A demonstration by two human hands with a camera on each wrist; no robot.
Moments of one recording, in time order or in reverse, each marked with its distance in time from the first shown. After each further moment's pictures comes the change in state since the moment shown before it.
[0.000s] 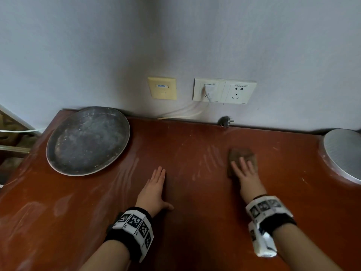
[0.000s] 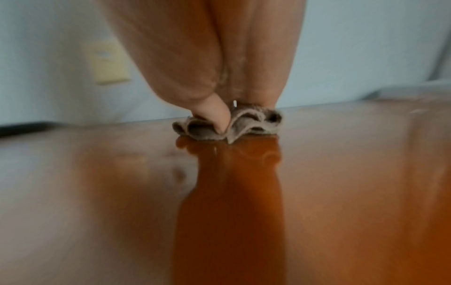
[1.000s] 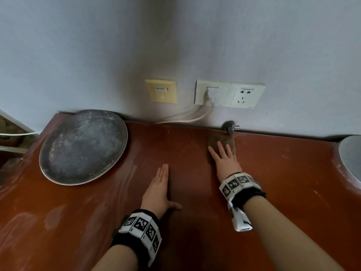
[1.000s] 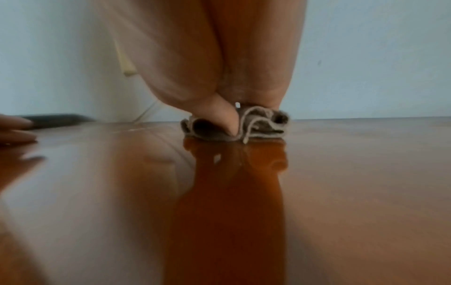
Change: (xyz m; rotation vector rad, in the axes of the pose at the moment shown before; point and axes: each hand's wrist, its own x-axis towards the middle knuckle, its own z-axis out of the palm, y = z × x) left_hand 0.028 0.018 -0.007 -0.127 0.065 -0.037; right_hand 0.080 -0.056 -0.023 0.138 -0.081 -0.061
